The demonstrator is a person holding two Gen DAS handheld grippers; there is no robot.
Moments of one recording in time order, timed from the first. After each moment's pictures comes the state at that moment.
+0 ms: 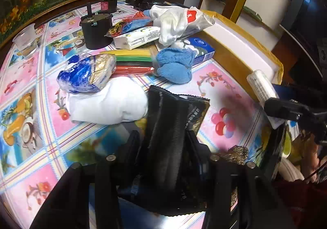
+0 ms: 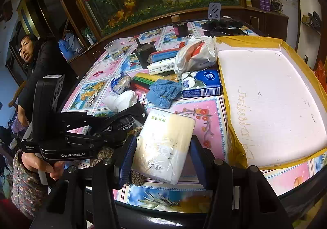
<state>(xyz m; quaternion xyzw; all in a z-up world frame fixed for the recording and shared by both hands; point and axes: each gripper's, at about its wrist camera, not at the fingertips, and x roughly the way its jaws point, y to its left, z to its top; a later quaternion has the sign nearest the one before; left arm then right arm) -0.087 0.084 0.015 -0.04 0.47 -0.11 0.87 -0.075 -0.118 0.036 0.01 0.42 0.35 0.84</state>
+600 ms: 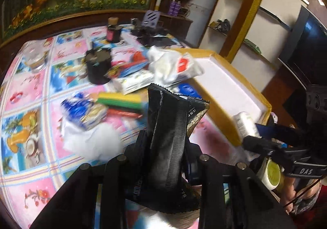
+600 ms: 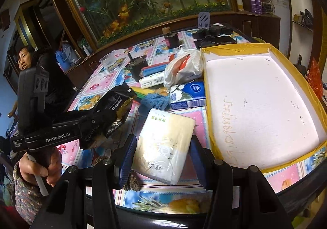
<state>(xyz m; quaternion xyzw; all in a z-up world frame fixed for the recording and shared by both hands) -0.076 0.067 0.072 -0.09 0.40 -0.10 0.91 -0.069 -0.144 0.053 0.03 0.40 0.33 0.86</state>
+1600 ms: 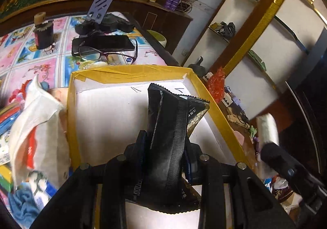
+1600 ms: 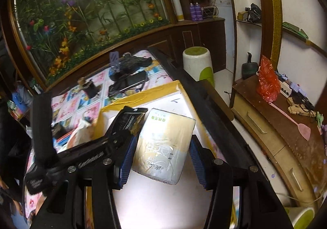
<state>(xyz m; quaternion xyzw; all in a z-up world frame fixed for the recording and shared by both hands) 0.141 -0.084 0.049 -0.18 0.42 -0.09 0.88 0.100 -0.290 0.096 0.08 0.39 0.15 0.90</state>
